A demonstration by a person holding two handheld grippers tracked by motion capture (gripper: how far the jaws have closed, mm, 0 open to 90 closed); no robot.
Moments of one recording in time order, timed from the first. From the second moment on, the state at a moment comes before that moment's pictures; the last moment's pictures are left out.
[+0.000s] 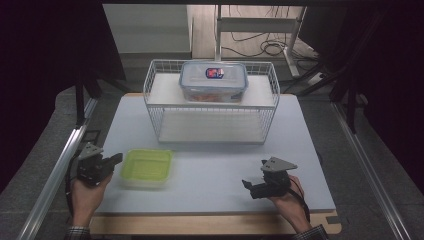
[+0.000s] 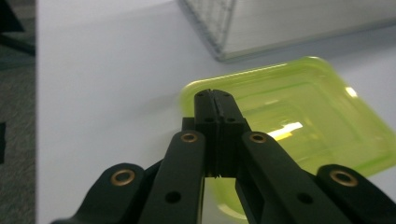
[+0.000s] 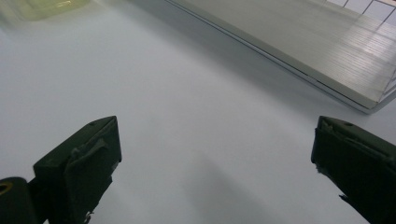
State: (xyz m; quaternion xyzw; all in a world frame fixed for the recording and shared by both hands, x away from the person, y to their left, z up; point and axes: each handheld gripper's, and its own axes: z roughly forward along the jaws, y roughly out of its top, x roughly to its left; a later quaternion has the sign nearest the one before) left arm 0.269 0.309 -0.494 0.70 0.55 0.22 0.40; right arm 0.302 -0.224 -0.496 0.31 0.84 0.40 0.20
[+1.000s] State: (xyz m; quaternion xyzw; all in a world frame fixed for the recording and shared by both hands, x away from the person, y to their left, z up) left arm 0.288 0.238 -0.513 0.75 0.53 0.17 0.36; right arm 0.303 -0.218 -0.504 0.30 0.86 0.38 0.18
